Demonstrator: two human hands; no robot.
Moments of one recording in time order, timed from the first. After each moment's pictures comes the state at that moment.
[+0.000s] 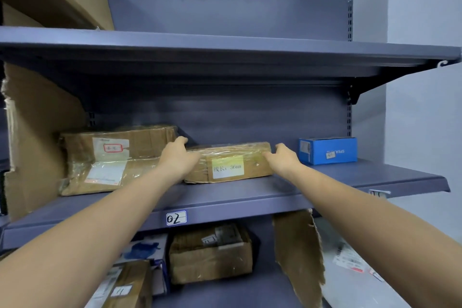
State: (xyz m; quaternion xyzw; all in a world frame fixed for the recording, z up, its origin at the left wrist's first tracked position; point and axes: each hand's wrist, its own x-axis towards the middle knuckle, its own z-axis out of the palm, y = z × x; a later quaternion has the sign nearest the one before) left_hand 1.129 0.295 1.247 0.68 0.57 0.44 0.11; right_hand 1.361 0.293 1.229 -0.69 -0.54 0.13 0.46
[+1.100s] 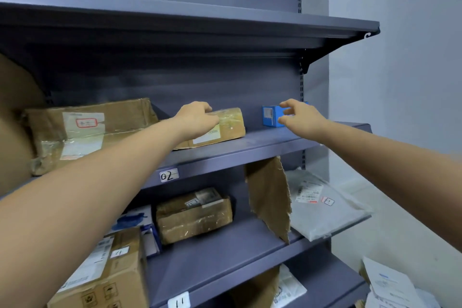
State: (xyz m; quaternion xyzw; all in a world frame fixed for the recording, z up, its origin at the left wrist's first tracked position) left_hand 1.156 0.237 1.258 0.84 0.44 0.30 0.07; right_hand 1.390 0.159 1.226 -0.71 -0.56 0.00 0.42
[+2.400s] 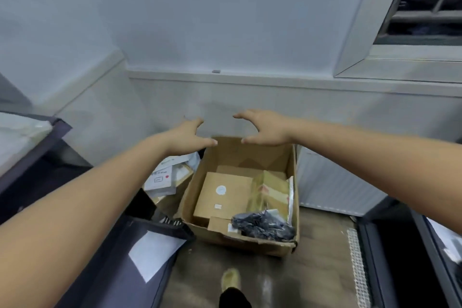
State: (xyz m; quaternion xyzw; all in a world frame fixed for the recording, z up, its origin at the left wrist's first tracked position) left_hand 1.700 -0.038 0.921 0.96 0.08 -0.17 0.22; right_hand 1.768 -0.243 0.918 -0.91 -0.35 0.16 0.12
